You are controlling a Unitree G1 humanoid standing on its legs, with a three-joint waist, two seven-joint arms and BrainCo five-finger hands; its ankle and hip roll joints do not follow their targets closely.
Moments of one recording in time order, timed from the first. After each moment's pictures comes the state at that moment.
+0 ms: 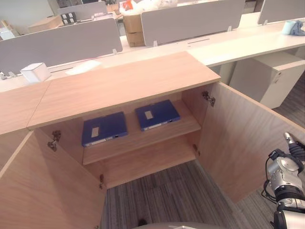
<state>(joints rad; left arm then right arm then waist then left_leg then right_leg) 0.16 0.13 -0.26 1.17 -0.04 0.01 0.22 -0.28 -0.53 -0.19 0.83 0.63 -0.15 -0.40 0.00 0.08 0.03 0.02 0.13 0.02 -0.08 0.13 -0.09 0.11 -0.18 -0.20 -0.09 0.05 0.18</state>
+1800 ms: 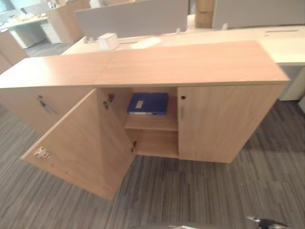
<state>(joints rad) 0.09 0.23 0.04 1.40 -0.15 -0.03 0.13 -0.10 -0.51 -0.06 1.48 0.38 0.11 0.09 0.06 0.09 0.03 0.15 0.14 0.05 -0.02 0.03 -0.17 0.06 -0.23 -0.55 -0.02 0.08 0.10</state>
